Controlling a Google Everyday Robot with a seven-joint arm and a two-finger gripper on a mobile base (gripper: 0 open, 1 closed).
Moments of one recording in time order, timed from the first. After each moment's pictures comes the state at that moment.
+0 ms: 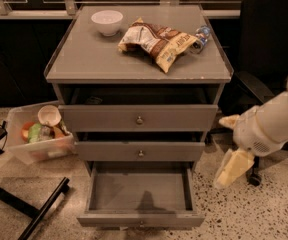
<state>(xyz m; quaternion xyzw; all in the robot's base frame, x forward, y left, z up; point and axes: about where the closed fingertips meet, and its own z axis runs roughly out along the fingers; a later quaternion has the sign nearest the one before) 0.439 -0.205 0.780 -0.56 0.79 0.10 0.21</state>
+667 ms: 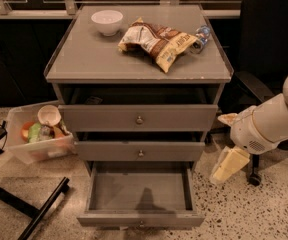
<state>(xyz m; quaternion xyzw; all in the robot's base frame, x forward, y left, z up) 0.453 -0.204 0.770 -0.55 0.80 0.09 0.23</state>
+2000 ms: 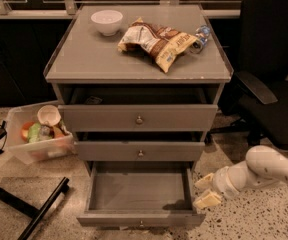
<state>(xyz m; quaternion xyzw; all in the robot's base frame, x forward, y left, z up) 0.460 -0.224 0.480 -0.52 0.79 0.25 0.21</state>
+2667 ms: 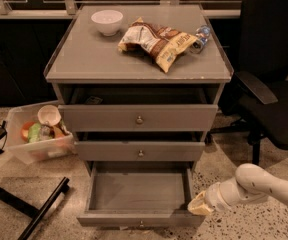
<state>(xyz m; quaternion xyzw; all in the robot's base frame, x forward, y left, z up) 0.443 -0.210 0.388 -0.50 0.80 0.29 0.19</state>
